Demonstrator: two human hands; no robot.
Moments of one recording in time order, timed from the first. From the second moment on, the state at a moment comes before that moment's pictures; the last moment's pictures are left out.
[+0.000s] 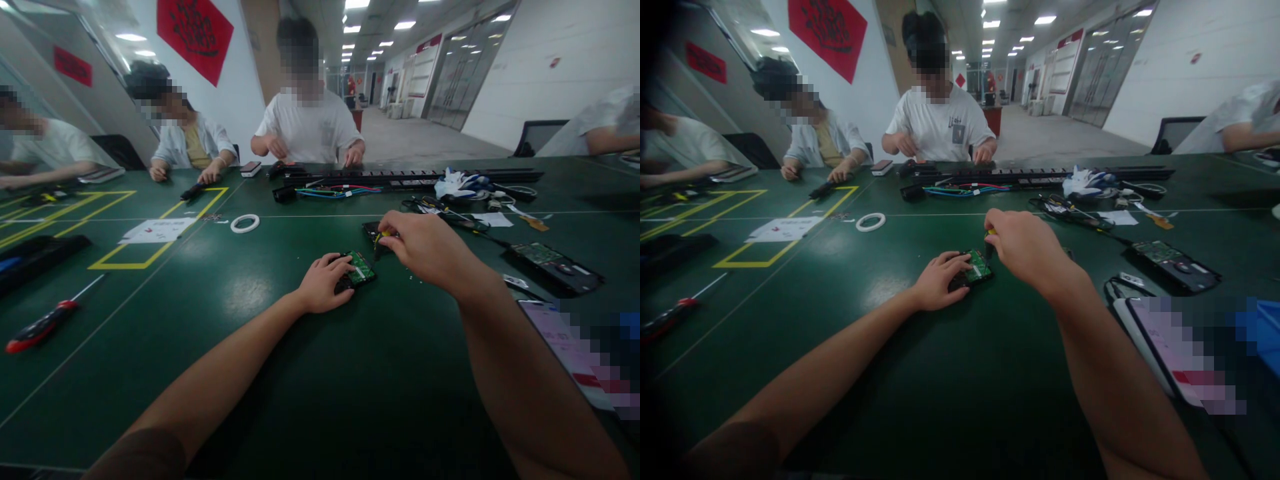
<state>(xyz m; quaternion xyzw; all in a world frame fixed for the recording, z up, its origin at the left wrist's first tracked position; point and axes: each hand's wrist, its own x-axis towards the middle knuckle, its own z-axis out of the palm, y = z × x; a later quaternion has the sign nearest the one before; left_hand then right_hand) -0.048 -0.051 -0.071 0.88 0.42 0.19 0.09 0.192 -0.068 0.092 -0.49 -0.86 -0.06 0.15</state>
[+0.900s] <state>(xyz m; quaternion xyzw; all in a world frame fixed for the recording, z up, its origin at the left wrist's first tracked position) -0.048 -0.051 -0.072 0.88 0.42 0.19 0.09 0.194 -0.066 0.089 -0.48 -0.86 -0.06 0.14</state>
